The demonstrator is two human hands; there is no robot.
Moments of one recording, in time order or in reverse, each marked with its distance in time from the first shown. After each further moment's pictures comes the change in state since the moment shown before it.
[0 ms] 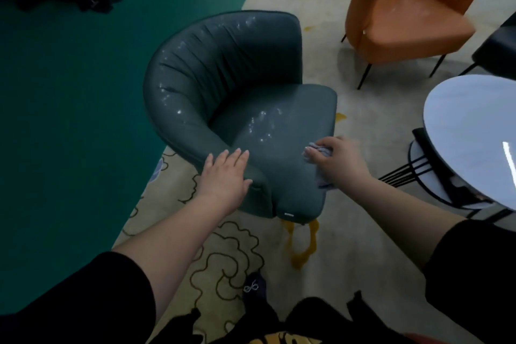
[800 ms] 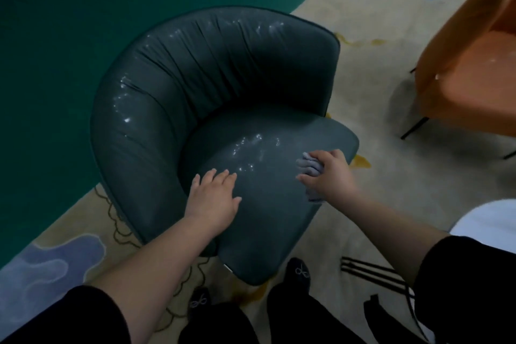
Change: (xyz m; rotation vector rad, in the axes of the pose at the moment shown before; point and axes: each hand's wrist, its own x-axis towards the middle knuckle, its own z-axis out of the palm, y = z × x) left_hand 0.211 0.106 0.021 -0.204 -0.138 -0.465; right_hand 0.301 0.097 -0.019 -0.091 -0.416 -0.310
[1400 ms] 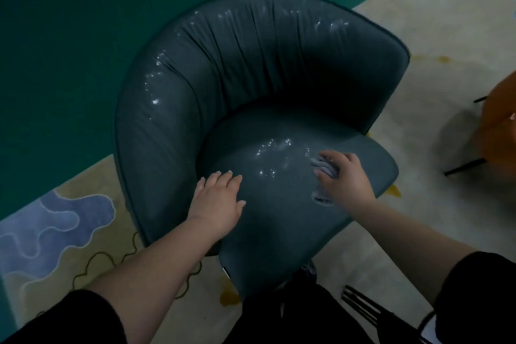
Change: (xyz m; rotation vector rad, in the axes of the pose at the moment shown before) left_hand 0.033 -0.027 0.026 -0.142 -0.017 -0.180; right_hand 0.082 -0.004 0.029 0.059 -0.076 -0.102
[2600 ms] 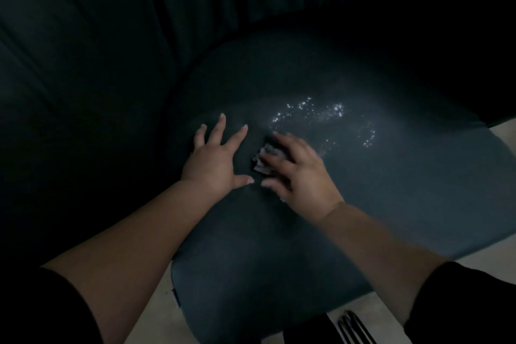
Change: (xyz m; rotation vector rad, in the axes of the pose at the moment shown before) left_hand 0.197 -0.042 0.204 -0.230 -0.109 -0.311; right_hand 0.138 0.120 0.231 -0.174 -0.419 -0.665
